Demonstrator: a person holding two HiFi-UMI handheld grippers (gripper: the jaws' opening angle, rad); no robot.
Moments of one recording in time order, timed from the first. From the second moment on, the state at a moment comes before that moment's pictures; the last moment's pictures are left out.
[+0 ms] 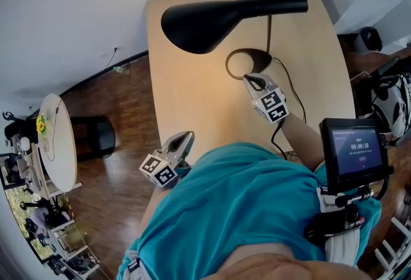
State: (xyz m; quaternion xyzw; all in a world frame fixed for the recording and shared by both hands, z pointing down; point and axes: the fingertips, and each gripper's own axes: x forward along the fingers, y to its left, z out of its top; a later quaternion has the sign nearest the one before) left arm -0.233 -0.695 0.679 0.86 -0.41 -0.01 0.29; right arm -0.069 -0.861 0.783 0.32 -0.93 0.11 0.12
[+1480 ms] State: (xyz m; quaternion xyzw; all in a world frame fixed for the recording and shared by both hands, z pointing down) left arm -0.352 -0.320 0.598 0.95 -0.24 -0.10 0.19; right arm -0.174 -0.364 0.612 0.36 -0.92 0.05 0.14
